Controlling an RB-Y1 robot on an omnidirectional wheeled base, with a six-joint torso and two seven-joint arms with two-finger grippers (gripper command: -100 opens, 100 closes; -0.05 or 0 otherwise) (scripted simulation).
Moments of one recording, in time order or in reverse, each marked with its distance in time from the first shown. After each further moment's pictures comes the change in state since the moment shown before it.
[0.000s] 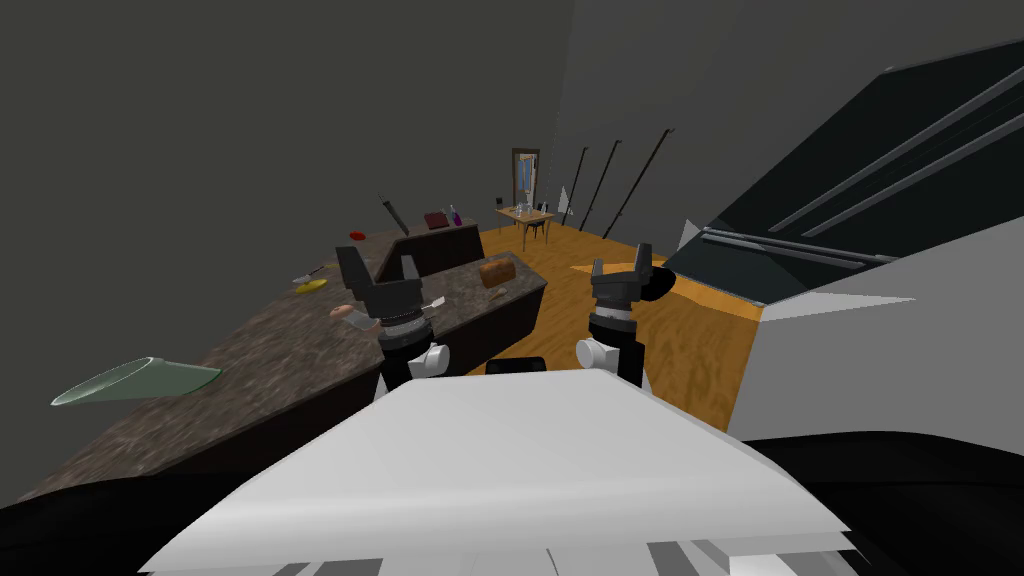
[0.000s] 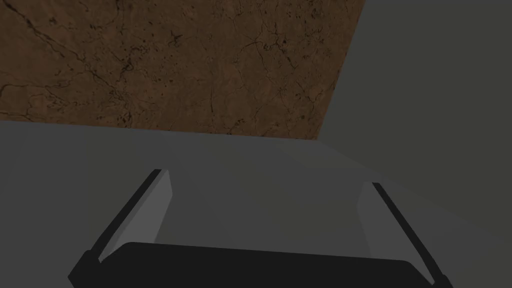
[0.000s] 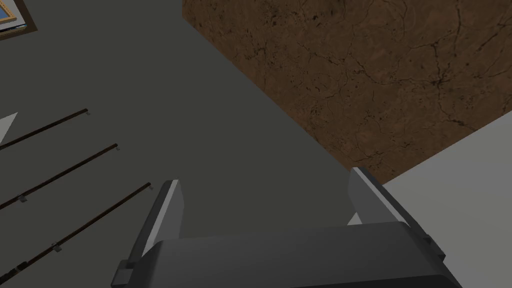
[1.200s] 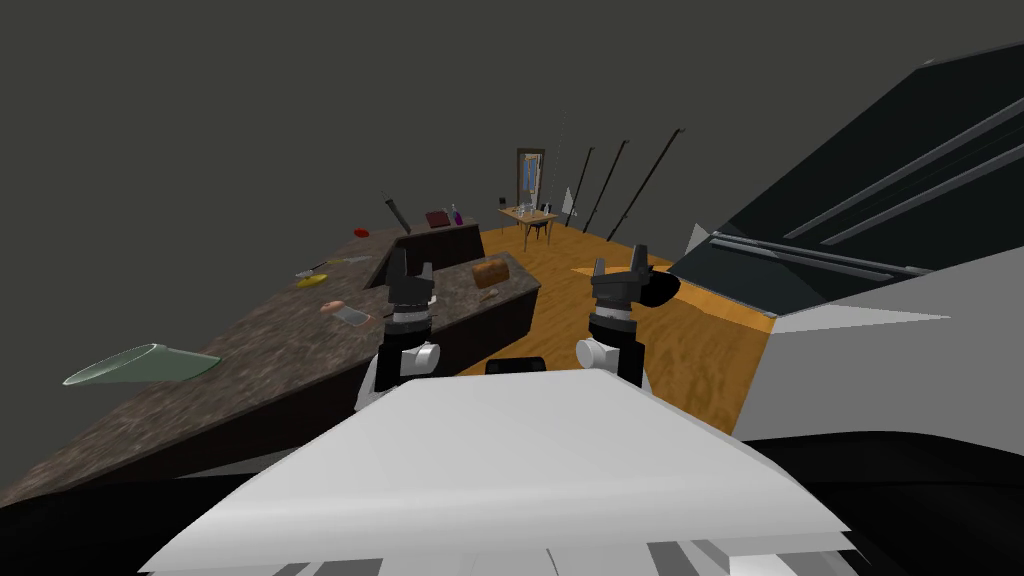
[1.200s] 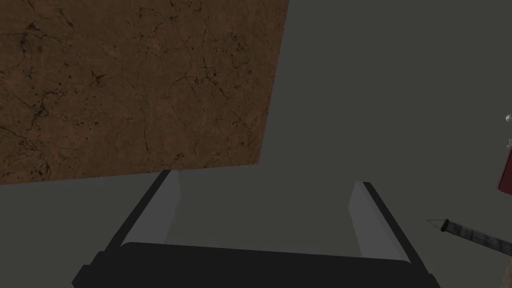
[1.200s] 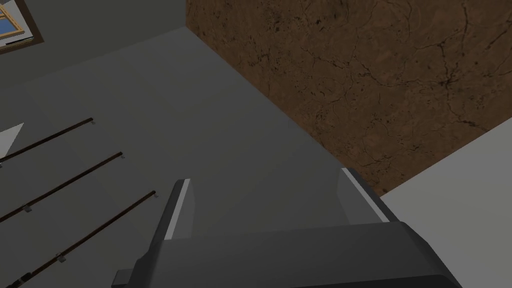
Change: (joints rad) left arm -0.061 0.212 0.037 0.034 0.103 0.273 0.019; right arm 0.000 0.000 0.000 0.000 0.000 0.000 0.000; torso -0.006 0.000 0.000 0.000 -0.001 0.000
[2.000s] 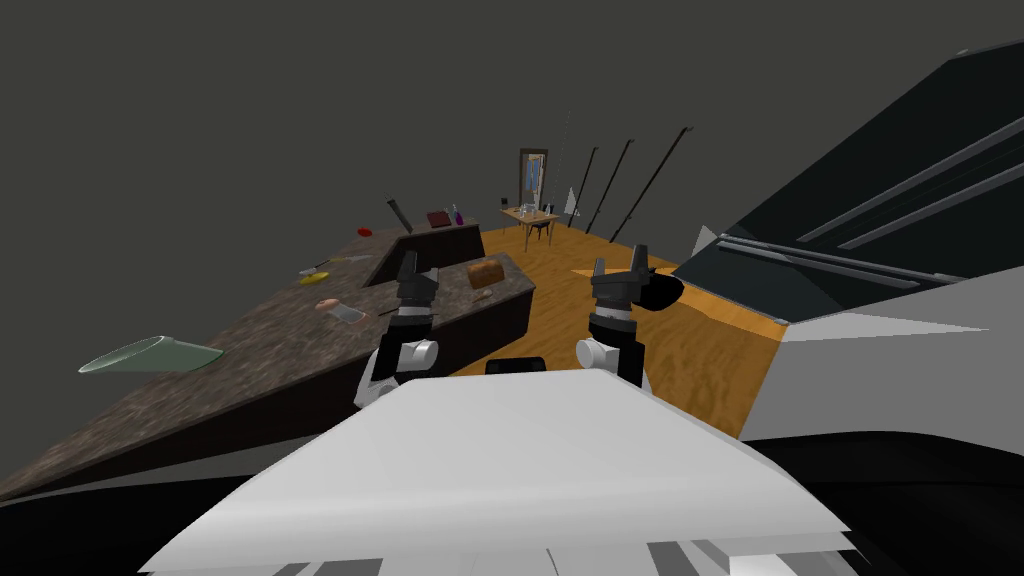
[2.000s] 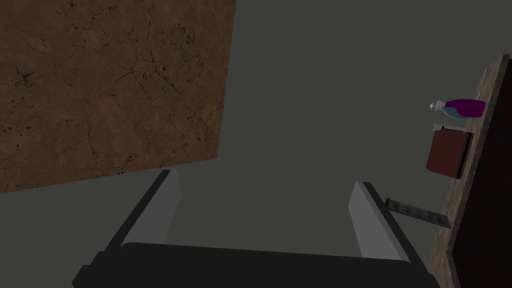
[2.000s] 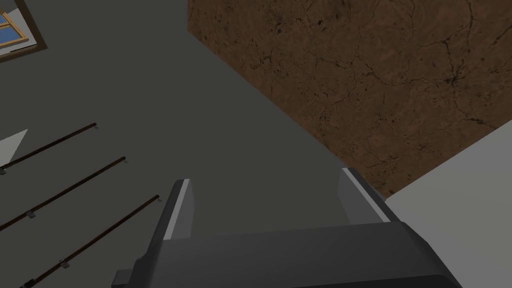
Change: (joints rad) left arm -0.037 0.029 0.020 0.019 0.069 0.190 0.011; right arm 0.000 0.000 0.000 0.000 0.000 0.000 0.000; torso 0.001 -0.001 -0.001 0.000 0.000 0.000
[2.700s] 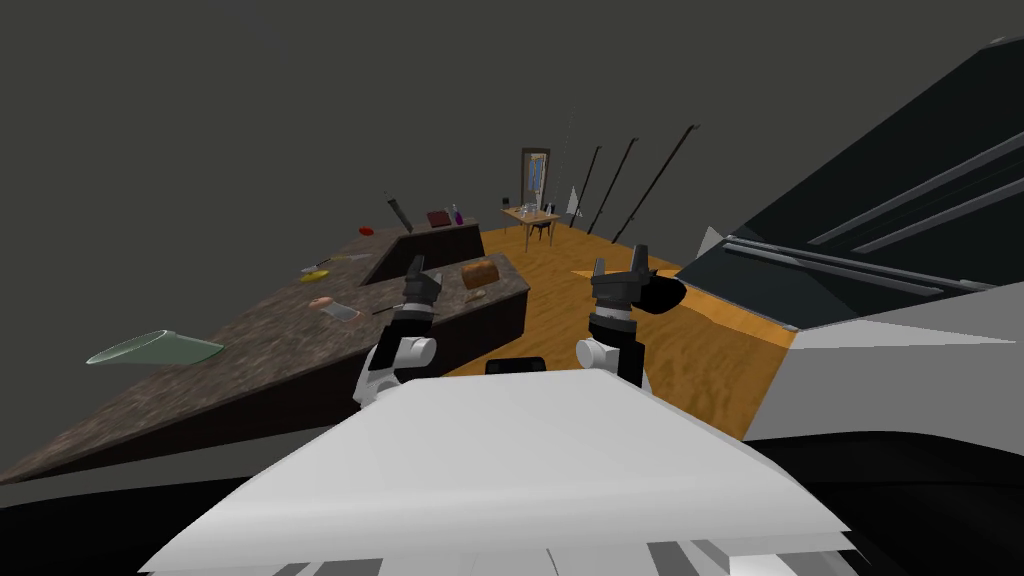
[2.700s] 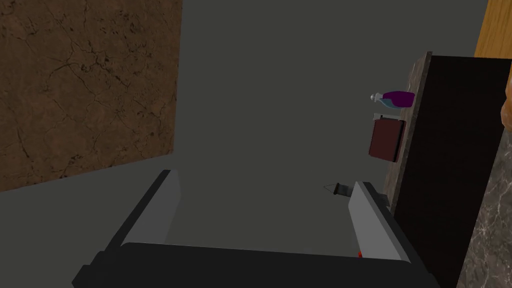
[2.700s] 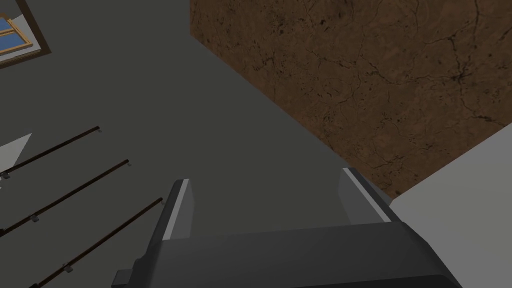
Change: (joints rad) left arm -0.031 0.014 0.023 0.010 0.064 0.187 0.014; right arm 0.000 0.000 0.000 0.000 0.000 0.000 0.000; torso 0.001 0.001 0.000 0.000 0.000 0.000
